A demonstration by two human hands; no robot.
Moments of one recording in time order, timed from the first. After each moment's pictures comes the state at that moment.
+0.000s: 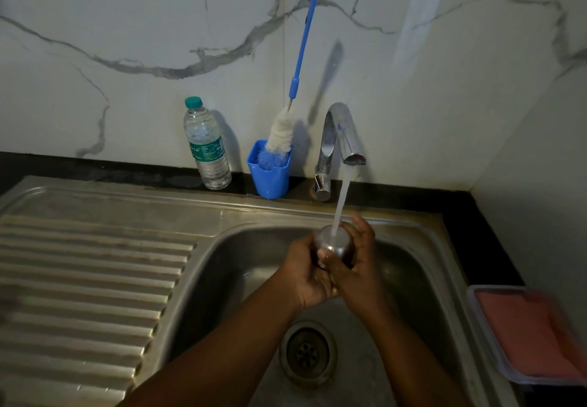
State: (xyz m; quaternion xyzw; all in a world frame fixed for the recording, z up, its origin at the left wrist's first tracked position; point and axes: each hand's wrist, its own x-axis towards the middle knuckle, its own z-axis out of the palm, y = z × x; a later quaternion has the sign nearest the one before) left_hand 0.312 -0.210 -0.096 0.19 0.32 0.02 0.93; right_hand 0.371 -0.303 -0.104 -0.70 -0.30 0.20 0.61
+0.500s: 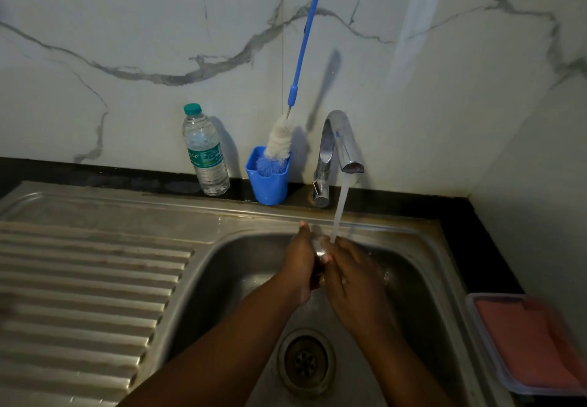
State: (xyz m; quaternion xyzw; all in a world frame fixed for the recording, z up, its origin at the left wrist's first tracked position) left_hand 0.322 -0.206 -0.085 0.35 0.38 0.13 0.85; right_hand 0.370 -0.309 -0.102 -0.84 -0.44 0.00 0.31
